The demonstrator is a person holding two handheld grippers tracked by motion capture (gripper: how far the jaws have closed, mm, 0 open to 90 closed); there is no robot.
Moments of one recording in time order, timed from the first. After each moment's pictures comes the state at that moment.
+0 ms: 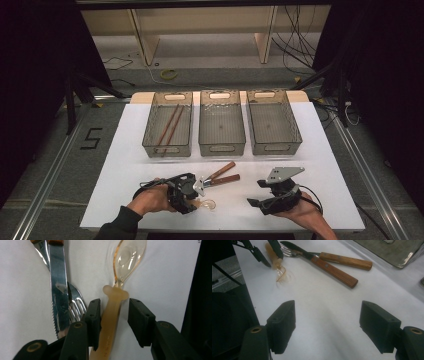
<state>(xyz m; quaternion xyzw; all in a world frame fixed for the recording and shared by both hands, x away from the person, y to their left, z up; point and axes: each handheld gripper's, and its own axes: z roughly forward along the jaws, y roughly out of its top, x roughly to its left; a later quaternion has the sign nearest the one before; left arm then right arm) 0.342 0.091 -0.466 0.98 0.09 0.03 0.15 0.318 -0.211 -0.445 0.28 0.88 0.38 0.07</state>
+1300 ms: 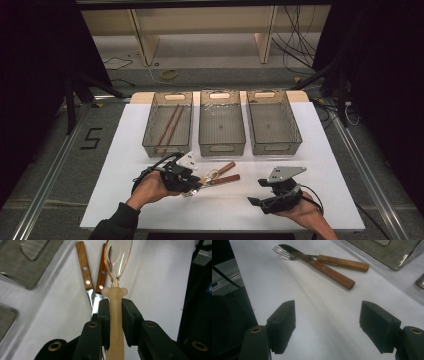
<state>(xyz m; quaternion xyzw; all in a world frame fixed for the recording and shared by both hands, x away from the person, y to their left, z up) 0.363 0.110 -0.423 0.93 0.19 0.04 0.32 0.318 -0.213 -0.444 0.29 0.88 0.38 0.08</state>
